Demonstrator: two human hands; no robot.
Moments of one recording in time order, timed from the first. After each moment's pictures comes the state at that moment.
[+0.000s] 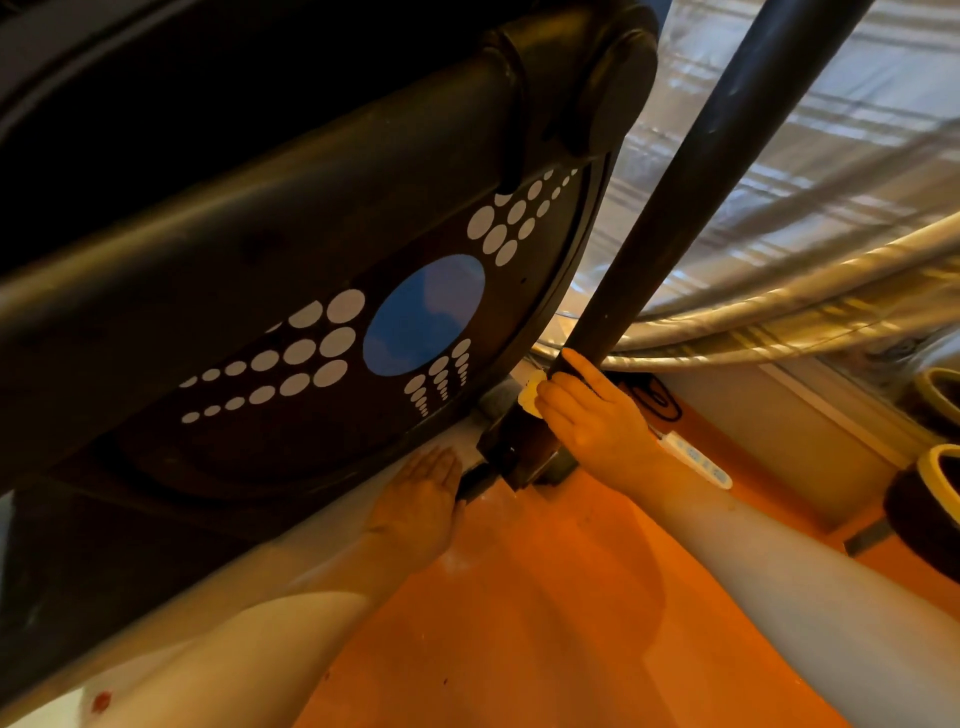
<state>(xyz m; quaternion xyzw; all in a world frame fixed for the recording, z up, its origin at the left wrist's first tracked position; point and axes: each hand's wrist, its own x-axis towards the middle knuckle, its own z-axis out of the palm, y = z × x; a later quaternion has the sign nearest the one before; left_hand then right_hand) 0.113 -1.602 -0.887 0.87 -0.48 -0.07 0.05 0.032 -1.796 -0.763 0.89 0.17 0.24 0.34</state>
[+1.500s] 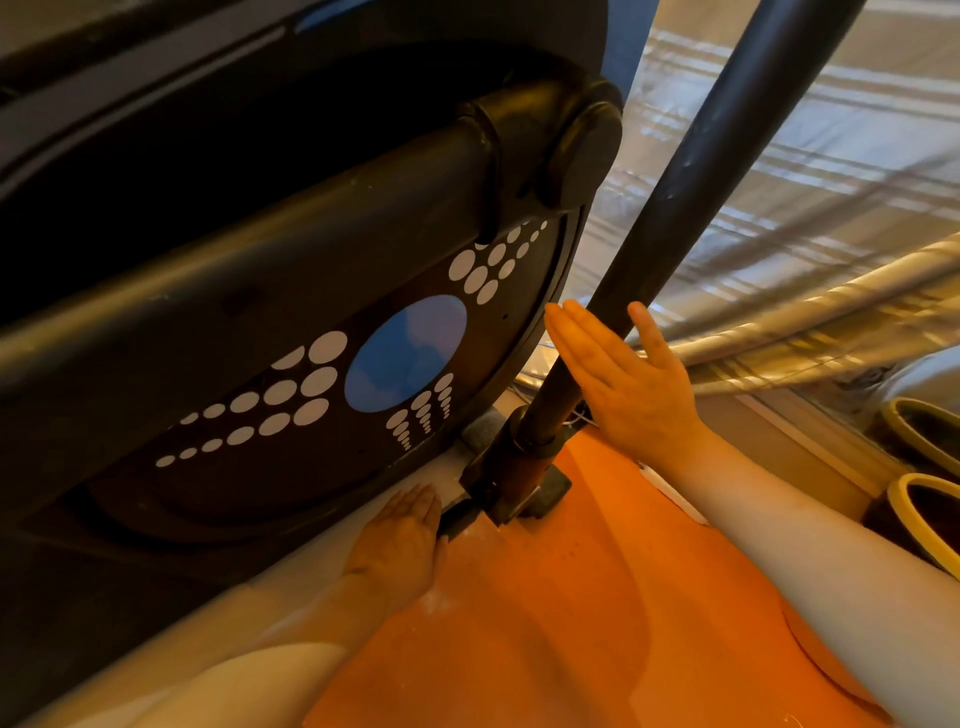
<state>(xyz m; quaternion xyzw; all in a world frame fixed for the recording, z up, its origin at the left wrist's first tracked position) 0.112 -1.604 -0.884 0.88 -0.47 -0.10 0.05 0.046 -1.822 -0.688 0.78 0.11 0.33 0.53</state>
